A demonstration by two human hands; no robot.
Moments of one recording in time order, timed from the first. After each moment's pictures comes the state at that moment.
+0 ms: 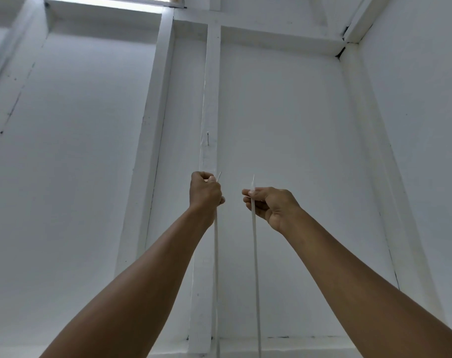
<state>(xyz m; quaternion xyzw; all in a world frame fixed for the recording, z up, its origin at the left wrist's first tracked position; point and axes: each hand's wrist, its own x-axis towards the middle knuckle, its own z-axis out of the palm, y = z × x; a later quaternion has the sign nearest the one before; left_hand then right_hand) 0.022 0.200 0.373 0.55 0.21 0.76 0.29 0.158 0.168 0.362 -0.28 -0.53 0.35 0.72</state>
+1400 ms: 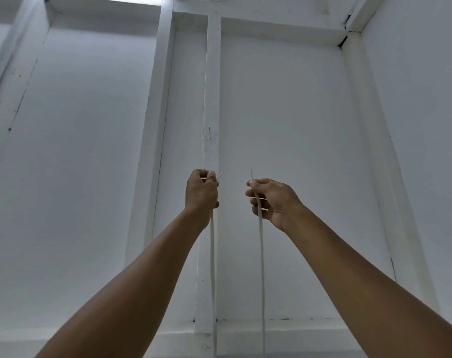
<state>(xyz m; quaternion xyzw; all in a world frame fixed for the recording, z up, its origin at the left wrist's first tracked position) 0.008 0.179 0.352 0.57 0.23 0.75 0.24 0.152 0.139 0.346 -0.32 -0.57 0.31 0.69</state>
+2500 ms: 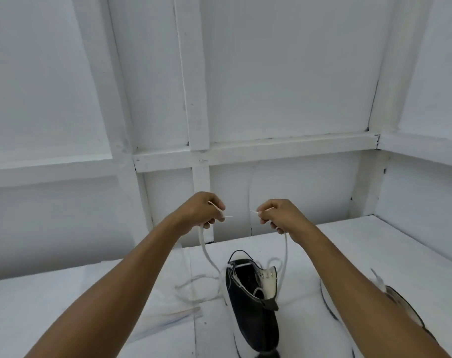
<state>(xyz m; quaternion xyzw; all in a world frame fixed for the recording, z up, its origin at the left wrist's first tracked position) -0.040 0.205 0.009 0.73 0.49 0.25 0.40 0.175 0.138 -0.016 -0.67 -0.50 0.33 0.44</state>
